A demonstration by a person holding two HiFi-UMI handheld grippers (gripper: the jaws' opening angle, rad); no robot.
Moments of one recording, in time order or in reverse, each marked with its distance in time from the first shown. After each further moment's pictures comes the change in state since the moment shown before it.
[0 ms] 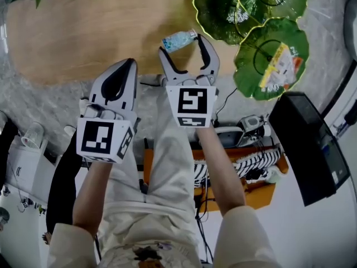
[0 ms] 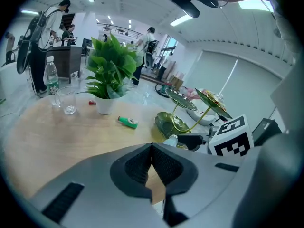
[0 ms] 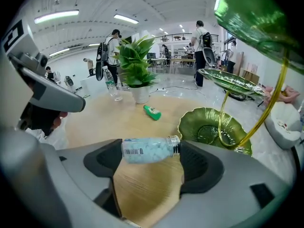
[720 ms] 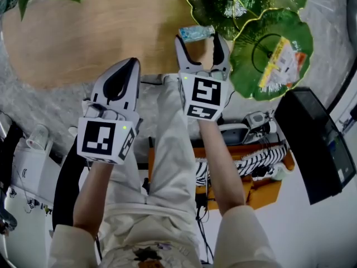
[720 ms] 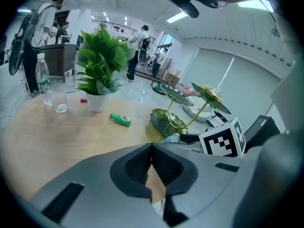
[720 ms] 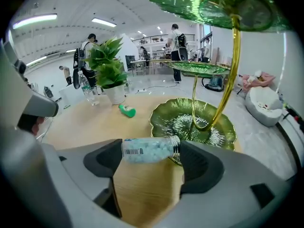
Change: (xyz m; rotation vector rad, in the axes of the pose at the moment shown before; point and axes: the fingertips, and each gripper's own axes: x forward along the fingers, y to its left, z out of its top) left arm 0.019 -0.017 -0.007 0.027 0.033 -0.042; right arm 0.002 -0.060 -0.030 0.185 -0.009 -0.172
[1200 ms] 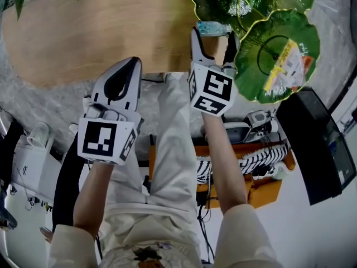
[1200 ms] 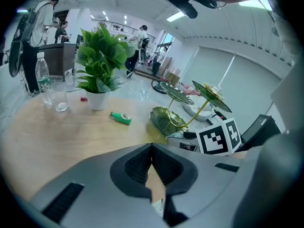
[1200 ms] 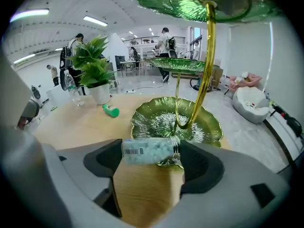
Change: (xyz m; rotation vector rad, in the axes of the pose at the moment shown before) left arm 0.003 0.001 -0.004 0.002 0.014 0.002; right arm 0.008 -0.040 -0.003 0.044 -0.030 -0.131
